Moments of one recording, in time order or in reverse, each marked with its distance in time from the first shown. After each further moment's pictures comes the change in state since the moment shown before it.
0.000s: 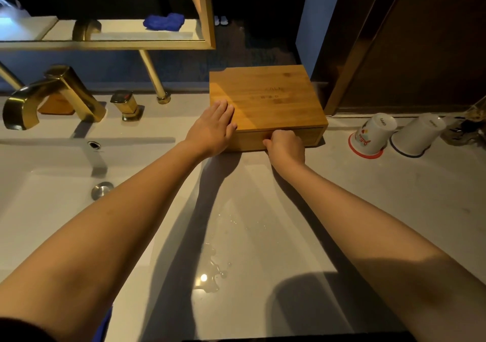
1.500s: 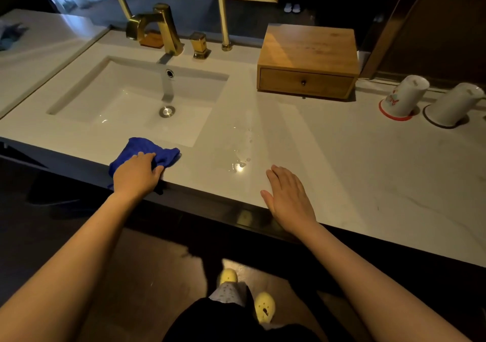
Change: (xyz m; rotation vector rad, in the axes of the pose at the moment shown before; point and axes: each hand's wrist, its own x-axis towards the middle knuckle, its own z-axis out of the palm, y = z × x) left_hand -0.363 -0.007 0.033 0.085 -0.006 -0.838; right_hand -0.259 0.100 0.051 -0.089 -0.260 -0.662
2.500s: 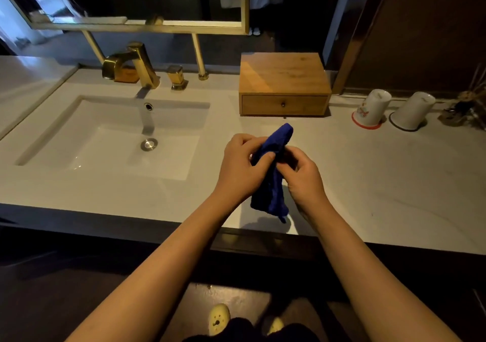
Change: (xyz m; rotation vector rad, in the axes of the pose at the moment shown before) left_hand -0.041 0.183 -0.090 -0.997 -0.023 0.543; right_hand 0.026 -0.036 -0.092 1.235 0.460 0.217
